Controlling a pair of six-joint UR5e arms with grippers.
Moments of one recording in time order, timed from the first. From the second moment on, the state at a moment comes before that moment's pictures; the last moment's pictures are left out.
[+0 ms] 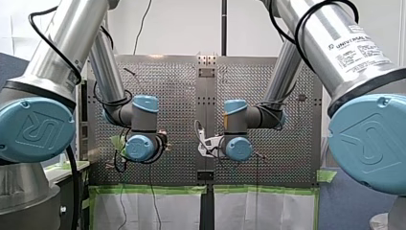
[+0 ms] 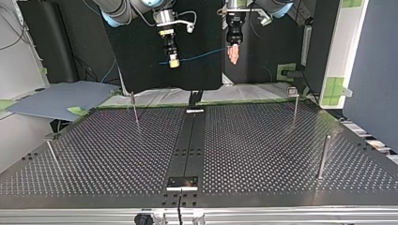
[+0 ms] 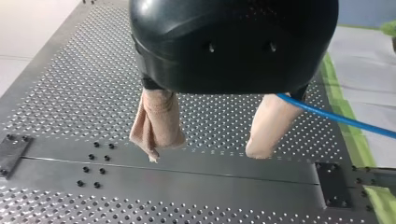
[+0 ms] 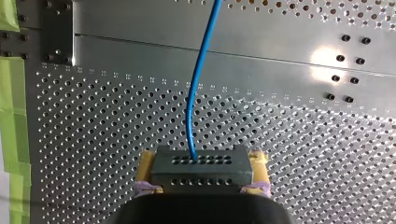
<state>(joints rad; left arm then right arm) -0.61 -1.93 -2.42 -2.00 -2.12 -1.66 2.37 -0.99 2.01 -0.96 1.81 1.47</state>
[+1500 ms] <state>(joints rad) -0.54 -1.64 -2.16 -2.31 -2.19 -1.77 2.34 -1.25 1.83 -0.64 1.91 1.59</state>
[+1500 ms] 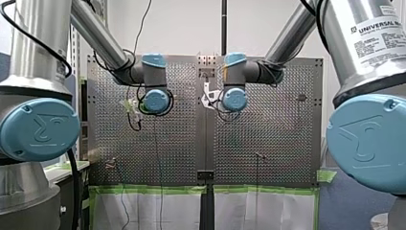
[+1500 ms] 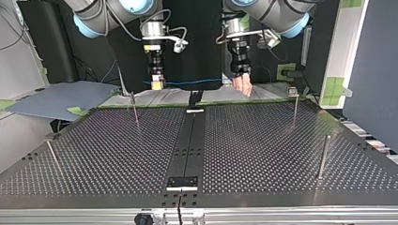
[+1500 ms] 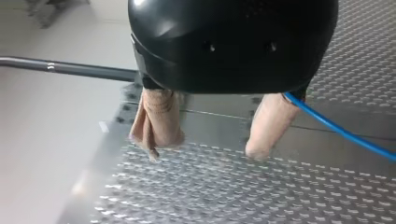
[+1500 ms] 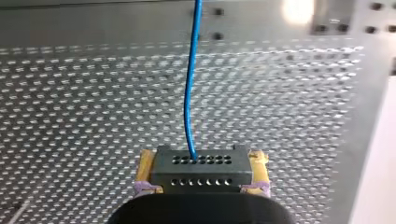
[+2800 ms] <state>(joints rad) -0.29 -1.31 -1.89 -2.71 -2.06 -1.85 2.35 -1.36 1.56 -0.30 1.76 1.58</state>
